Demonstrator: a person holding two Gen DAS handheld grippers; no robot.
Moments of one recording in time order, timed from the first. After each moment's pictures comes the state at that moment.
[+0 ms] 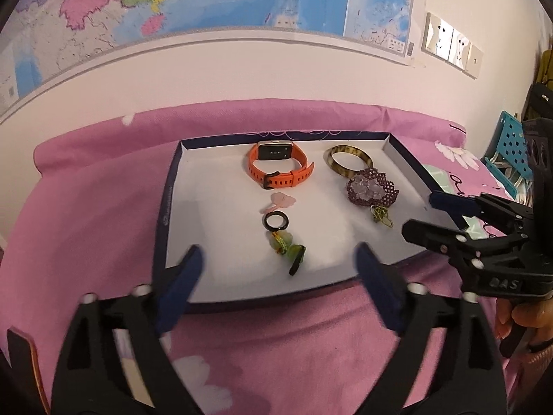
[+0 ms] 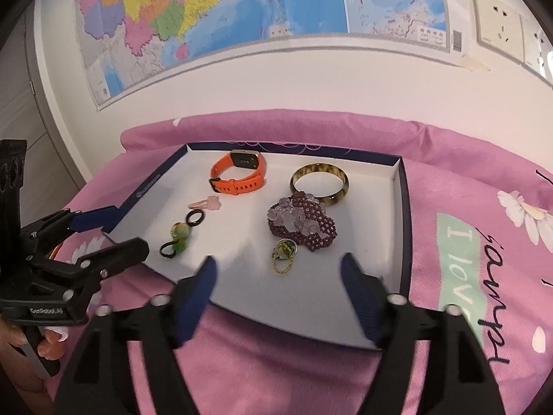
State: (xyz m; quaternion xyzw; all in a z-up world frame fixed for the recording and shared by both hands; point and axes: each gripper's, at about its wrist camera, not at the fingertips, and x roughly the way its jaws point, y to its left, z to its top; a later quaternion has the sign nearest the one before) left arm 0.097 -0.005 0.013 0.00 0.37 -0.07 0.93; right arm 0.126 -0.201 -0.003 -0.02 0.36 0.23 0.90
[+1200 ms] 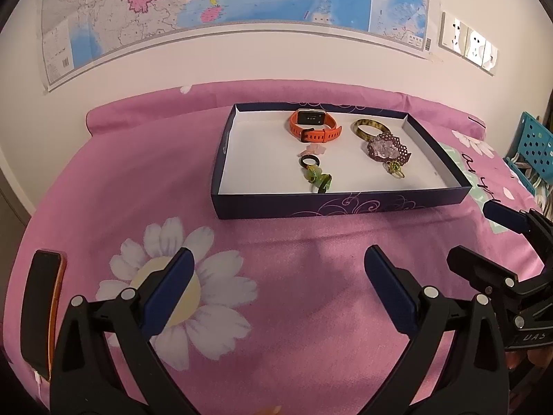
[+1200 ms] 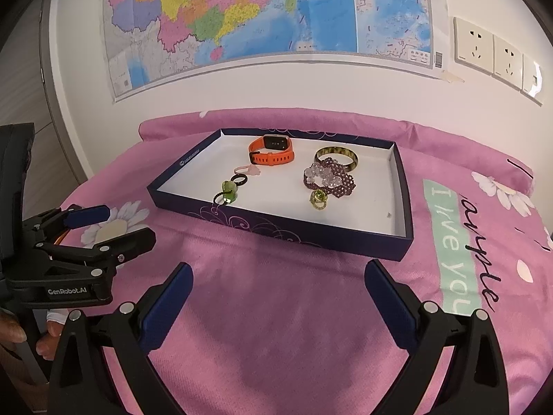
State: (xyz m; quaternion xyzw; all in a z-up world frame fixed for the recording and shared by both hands) left arm 0.019 0.007 0.008 -0.01 0.38 0.00 0.93; right arm 0.031 -0.191 -0.002 -0.03 0.34 0.21 0.92
